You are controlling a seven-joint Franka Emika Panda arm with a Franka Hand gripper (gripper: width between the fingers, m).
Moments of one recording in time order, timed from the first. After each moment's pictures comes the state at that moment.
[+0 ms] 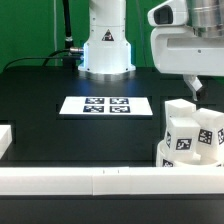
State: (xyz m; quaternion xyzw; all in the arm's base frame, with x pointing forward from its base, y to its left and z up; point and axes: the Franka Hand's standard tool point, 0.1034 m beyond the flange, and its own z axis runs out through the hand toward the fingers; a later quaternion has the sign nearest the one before) arm 0.621 0.123 0.111 -0.95 0.28 0.08 0.09
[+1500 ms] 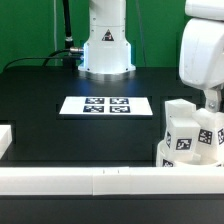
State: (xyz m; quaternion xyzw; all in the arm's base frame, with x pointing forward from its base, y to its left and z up) arm 0.631 0.132 0.106 -0.94 -0.33 0.02 0.02
